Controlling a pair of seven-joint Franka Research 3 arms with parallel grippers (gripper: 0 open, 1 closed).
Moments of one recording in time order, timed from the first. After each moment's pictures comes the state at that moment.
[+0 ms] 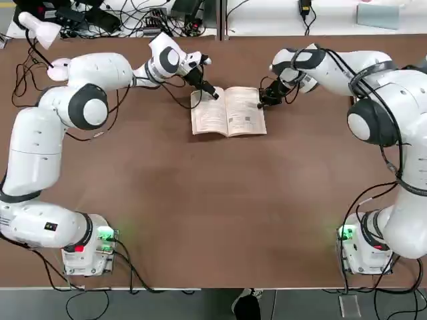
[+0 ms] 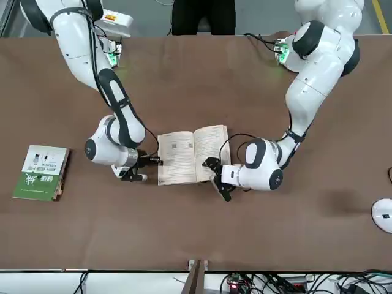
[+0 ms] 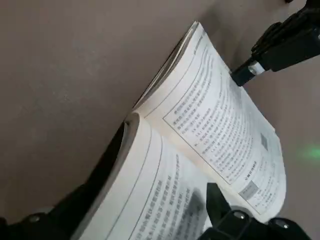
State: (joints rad) left arm -0.24 1.07 -0.39 -1.22 -0.52 2.21 0.71; right arm 0.62 0.69 -0.23 -1.80 1.04 2.32 -0.27
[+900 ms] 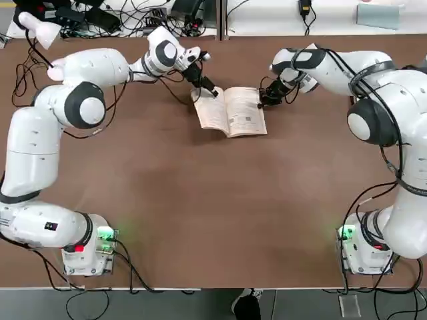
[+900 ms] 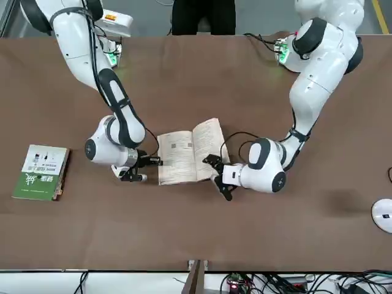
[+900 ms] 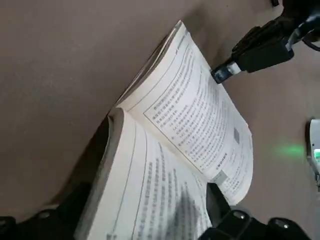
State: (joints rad) left arm -0.22 1.04 -0.39 -1.20 -0.52 2.10 0.63; right arm 0.62 0.69 -0.23 -1.80 1.04 2.32 -0.27
